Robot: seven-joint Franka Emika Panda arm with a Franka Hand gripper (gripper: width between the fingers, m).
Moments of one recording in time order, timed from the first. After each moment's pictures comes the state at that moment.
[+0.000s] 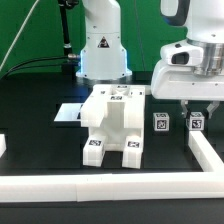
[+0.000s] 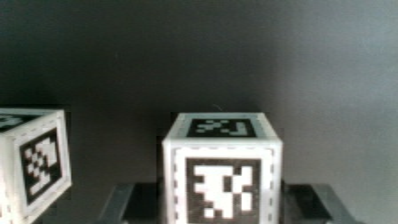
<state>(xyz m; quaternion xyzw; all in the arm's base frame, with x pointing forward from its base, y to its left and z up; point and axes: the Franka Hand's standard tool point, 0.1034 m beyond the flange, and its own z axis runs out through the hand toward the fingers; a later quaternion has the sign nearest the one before) 0.439 0.181 0.021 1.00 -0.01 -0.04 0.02</state>
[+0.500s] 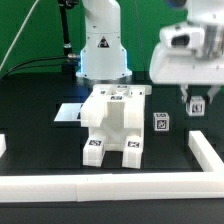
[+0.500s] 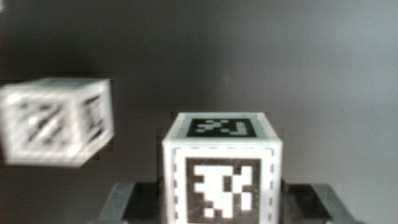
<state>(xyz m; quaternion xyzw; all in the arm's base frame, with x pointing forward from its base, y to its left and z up) 0.455 0.170 0.086 1.00 0.00 -0.04 0.01</state>
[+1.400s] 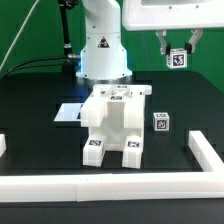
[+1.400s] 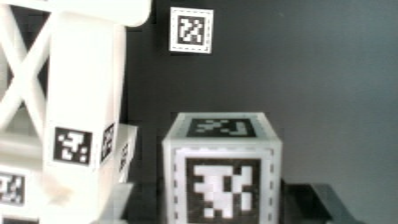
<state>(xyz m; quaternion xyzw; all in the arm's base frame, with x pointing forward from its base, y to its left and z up) 0.494 0.097 0.174 1.00 0.07 -0.02 0.00</state>
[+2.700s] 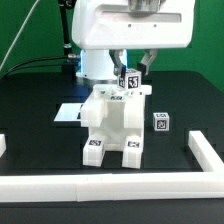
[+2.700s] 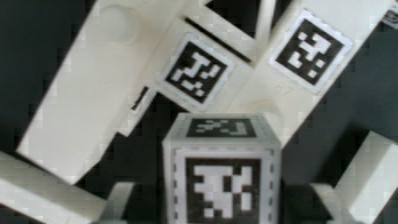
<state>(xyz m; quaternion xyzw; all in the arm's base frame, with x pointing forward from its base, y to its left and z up) 0.538 0.038 0.142 0.98 0.20 -0.03 0.04</state>
